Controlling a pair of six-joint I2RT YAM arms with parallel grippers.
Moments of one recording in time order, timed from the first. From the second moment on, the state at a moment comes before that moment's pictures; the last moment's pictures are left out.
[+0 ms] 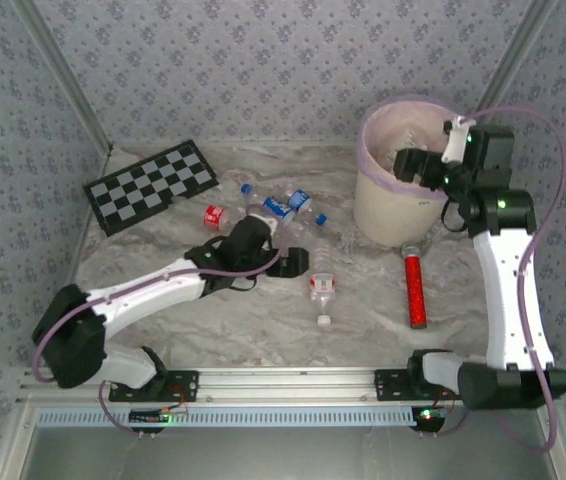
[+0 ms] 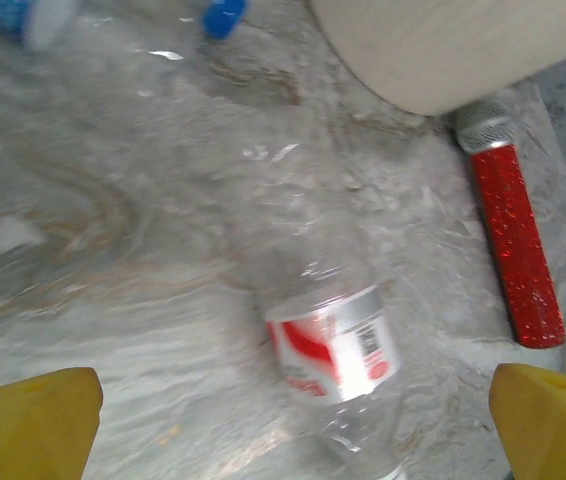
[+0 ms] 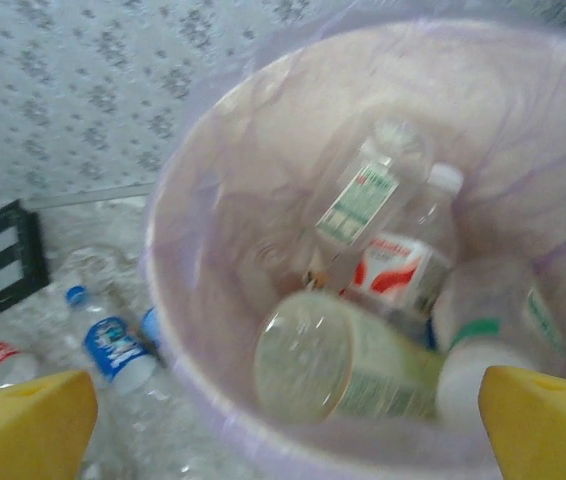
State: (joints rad) left arm -0.89 1.41 0.95 -0.24 0.08 -0.70; right arm 0.01 1.19 1.52 -0.85 -0.17 0.18
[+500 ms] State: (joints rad) left arm -0.97 1.86 1.20 -0.25 0.16 -0.65; right arm 0.05 0.92 1.18 -0.86 -0.26 0.30
